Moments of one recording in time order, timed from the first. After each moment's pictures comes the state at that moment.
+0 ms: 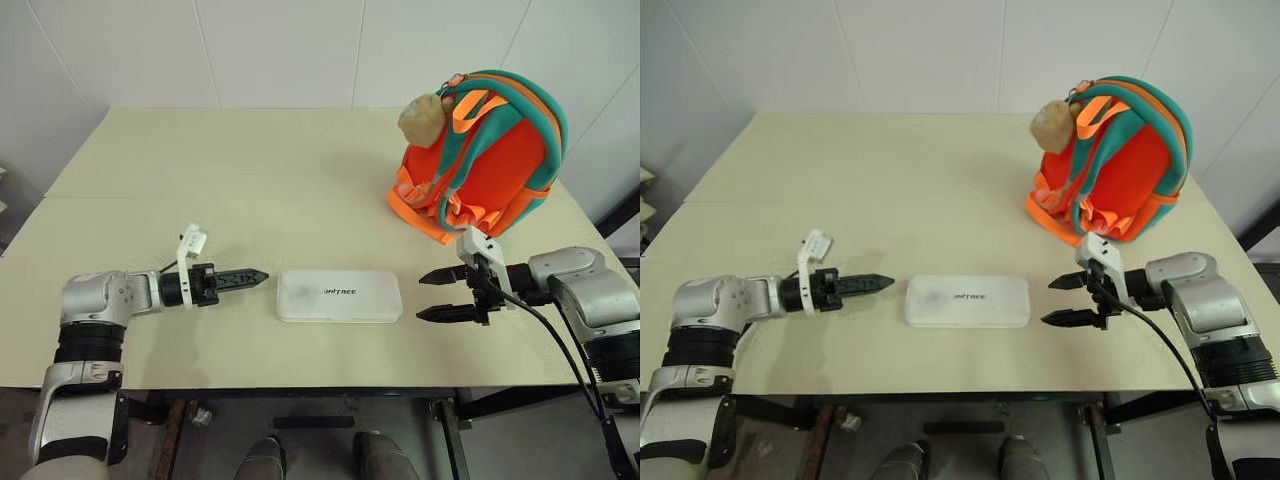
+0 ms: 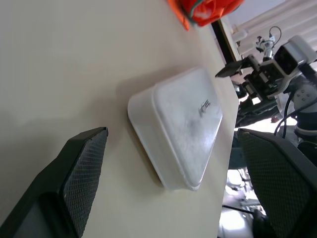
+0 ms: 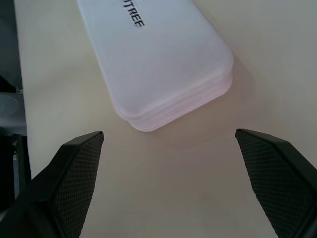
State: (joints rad) left arm -0.69 0.62 0.10 0.41 -0.63 1.29 -1.02; right arm -0.61 -0.83 0.12 0.18 0.29 0.59 1.37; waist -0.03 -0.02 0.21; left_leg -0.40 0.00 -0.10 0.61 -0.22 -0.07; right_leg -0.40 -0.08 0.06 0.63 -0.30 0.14
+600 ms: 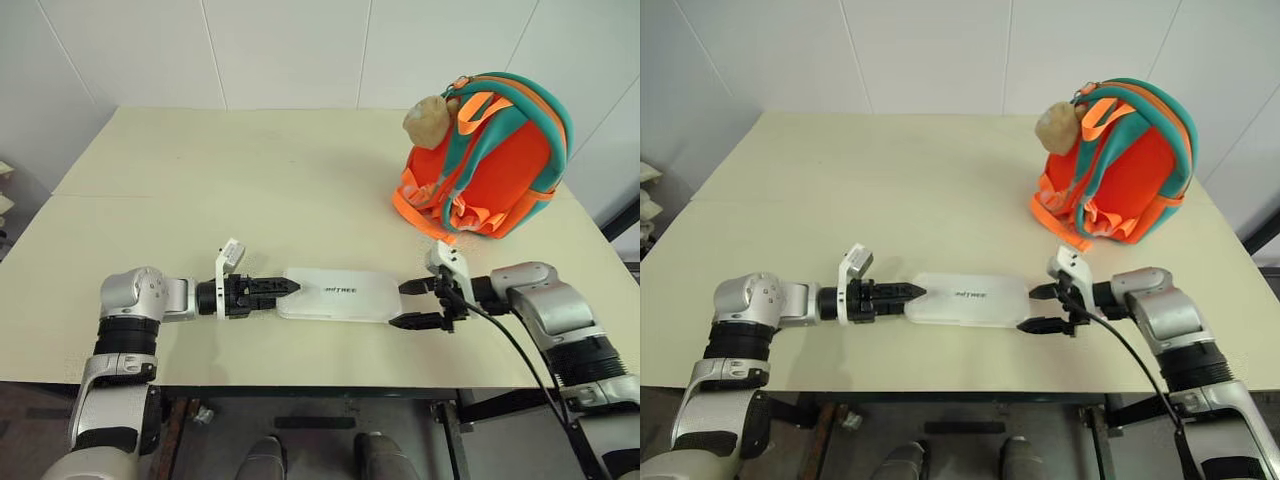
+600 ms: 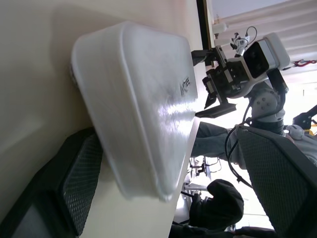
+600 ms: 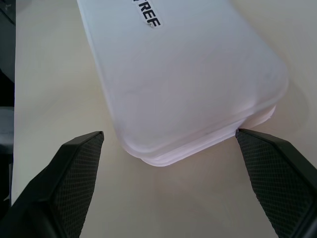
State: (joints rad) left arm -0.76 0.48 0.15 0.46 -0.66 1.47 -0.87; right arm -0.61 -0.69 0.18 0.20 0.27 0.55 1.29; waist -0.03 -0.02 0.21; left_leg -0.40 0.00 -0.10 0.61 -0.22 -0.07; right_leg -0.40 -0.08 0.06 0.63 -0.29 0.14
